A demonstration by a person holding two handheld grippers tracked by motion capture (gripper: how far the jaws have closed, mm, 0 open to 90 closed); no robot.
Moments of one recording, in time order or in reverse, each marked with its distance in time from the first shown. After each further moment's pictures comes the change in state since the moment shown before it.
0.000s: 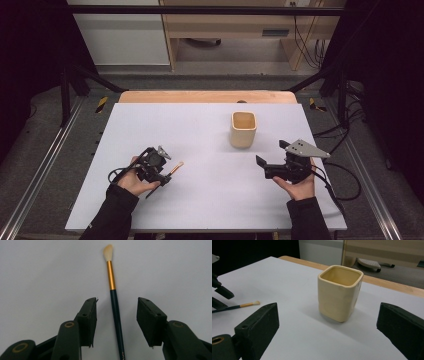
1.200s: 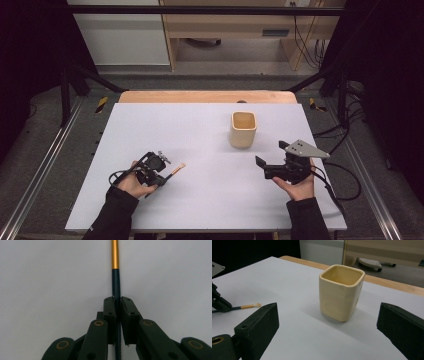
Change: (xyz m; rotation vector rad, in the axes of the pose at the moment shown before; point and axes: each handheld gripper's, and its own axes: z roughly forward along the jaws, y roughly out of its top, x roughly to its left) left arm 0.000 -0.009 0.011 0.076 -0.035 -0.041; right arm 0.001 -0.001 0.000 0.002 0.006 0.006
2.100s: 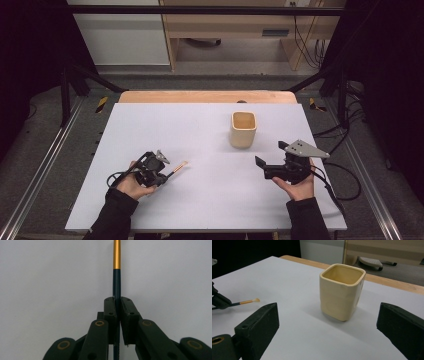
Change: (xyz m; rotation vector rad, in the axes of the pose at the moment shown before) left arm -0.005 -0.004 -0.013 -0.114 0.017 0.040; right arm 0.000 0.000 0.000 0.004 0.003 0.005
